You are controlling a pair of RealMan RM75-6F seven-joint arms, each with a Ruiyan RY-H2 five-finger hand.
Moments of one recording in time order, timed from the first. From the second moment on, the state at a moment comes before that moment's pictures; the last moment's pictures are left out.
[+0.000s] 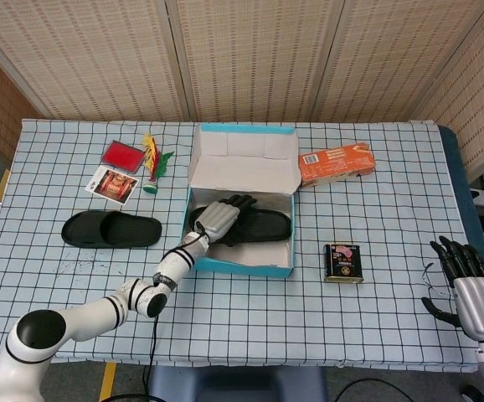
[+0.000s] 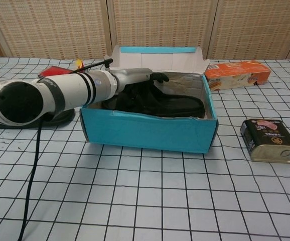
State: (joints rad) left arm -1.16 -1.83 -0.28 -0.96 1.04 0.61 0.04; right arm 0.05 -1.03 0.04 -1.72 -1.53 1.49 -0.05
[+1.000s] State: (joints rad) left arm -1.09 -1.70 -0.30 -1.19 1.04 0.70 0.02; right arm 0.04 -1.02 0.02 -1.72 -1.57 1.51 -0.03
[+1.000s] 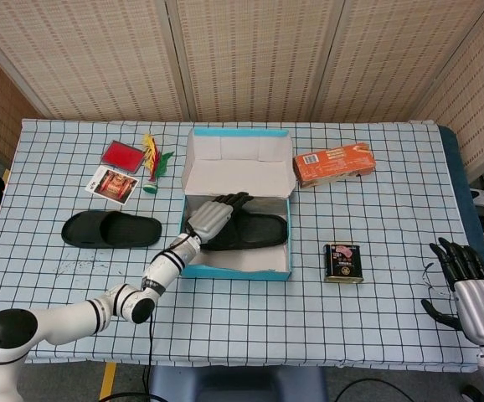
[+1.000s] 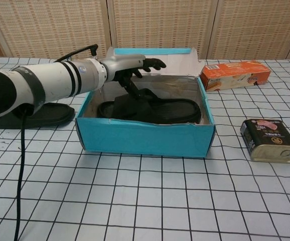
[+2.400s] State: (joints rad) left arm -0.74 -1.42 -0.08 -1.29 0.83 0.88 0.32; right arm 0.03 -1.03 0.00 -1.74 -1.66 1.54 -0.04
